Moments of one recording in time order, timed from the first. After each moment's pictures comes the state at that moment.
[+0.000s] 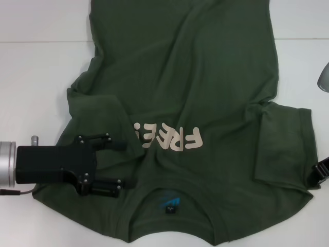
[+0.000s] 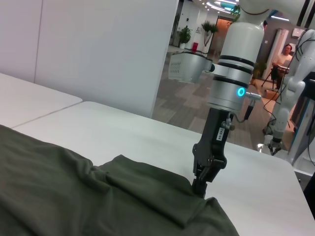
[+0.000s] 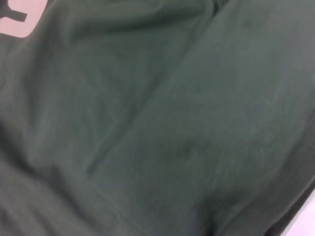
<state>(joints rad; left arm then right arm) -0.45 -2.10 0.74 0.79 2.04 1.77 -1.35 0.64 2.08 -0.98 -1.05 -2.89 -1.65 2.55</state>
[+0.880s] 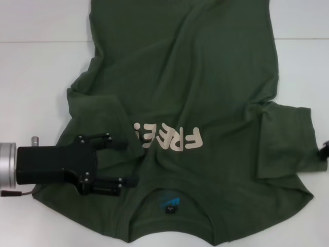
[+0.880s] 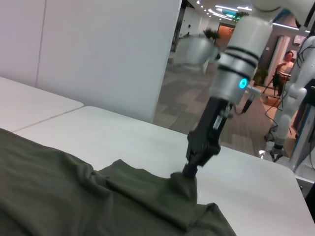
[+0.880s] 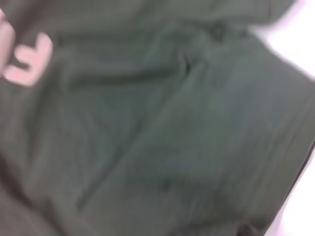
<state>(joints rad) -0.44 -2.11 0.73 0.79 2.04 1.77 -1.35 0.58 2.08 -0.95 -1.25 -2.83 -1.68 2.50</state>
